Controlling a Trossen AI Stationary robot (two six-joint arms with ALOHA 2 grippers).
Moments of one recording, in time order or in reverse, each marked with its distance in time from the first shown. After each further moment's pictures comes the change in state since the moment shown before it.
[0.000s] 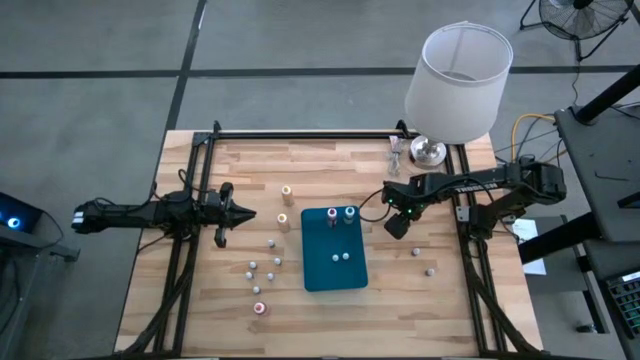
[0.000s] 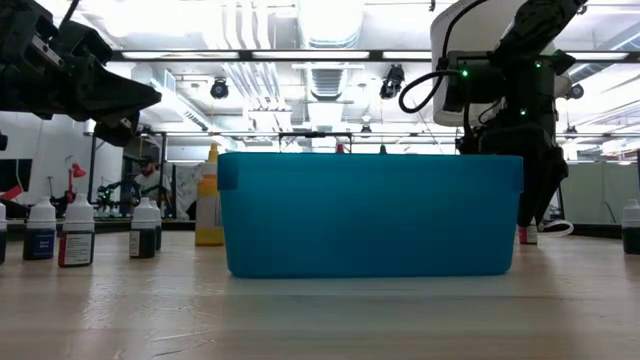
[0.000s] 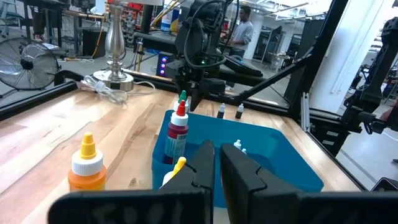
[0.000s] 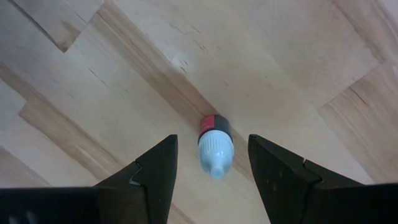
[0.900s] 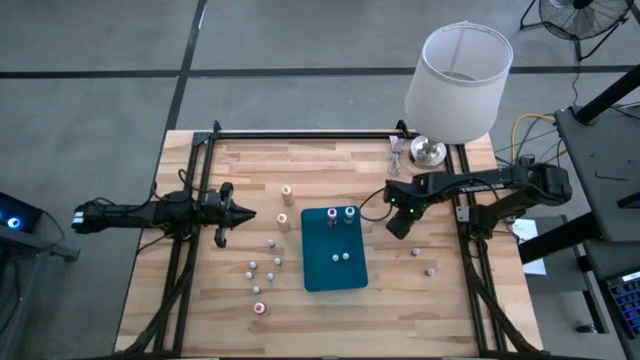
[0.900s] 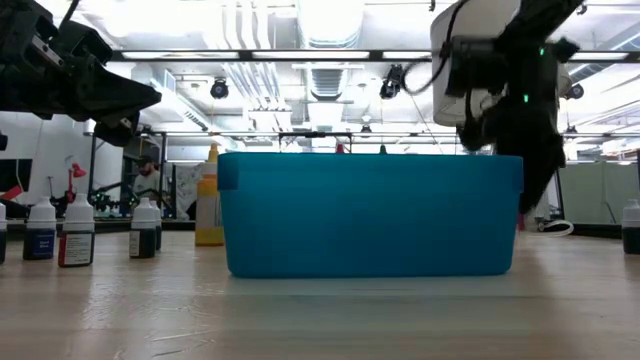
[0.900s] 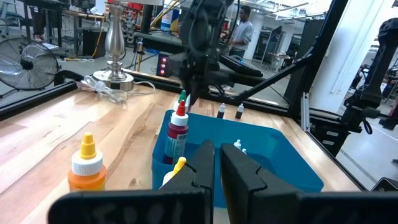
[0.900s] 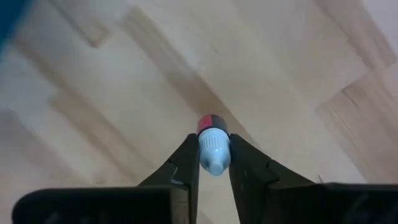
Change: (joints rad) left arm 0.000 0.000 0.000 0.000 0.000 0.000; right arm 0.018 -0.063 0.032 -0.052 -0.005 -0.028
